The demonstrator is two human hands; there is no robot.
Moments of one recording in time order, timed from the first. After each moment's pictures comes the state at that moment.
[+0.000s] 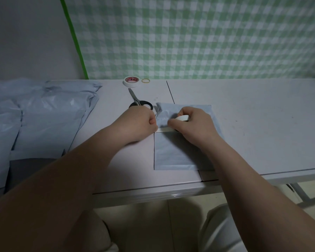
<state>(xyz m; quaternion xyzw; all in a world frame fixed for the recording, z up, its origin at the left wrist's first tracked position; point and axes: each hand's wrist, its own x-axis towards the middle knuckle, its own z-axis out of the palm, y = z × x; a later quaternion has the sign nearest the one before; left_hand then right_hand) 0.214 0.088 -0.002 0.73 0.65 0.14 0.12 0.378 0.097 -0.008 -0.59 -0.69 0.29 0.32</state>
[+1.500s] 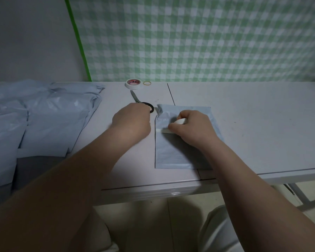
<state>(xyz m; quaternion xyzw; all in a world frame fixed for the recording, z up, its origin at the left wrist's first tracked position) 0.218 0.079 0.007 0.68 0.73 0.10 0.04 0.377 0.095 -0.007 -0.60 -0.71 0.24 0.27</state>
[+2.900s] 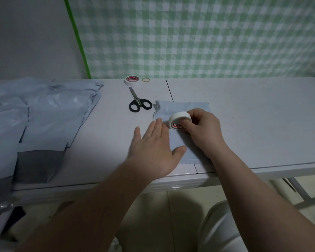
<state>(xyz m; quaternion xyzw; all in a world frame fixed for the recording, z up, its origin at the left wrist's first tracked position) 0.270 0.027 -0.036 0.72 0.69 0.00 0.07 0.402 0.091 -0.029 -0.57 -0.65 0.29 0.40</state>
